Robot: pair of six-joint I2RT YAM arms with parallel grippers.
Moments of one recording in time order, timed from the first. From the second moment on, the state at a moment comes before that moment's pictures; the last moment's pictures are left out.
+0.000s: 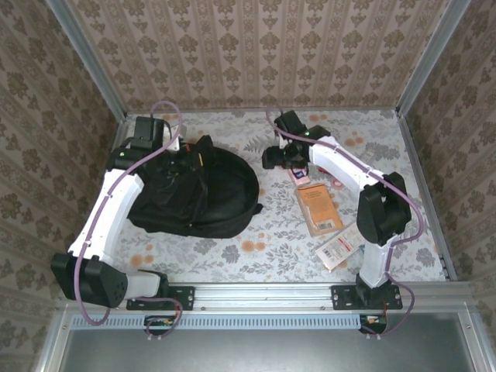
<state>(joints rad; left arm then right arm) -0.25 1.30 1.33 -0.91 0.45 -0.43 0.47 1.88 1.65 -0.84 -0.02 0.40</state>
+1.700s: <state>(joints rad) -0.30 1.17 1.21 -0.96 0.55 -0.41 0.42 2.61 2.42 -1.14 0.10 0.17</state>
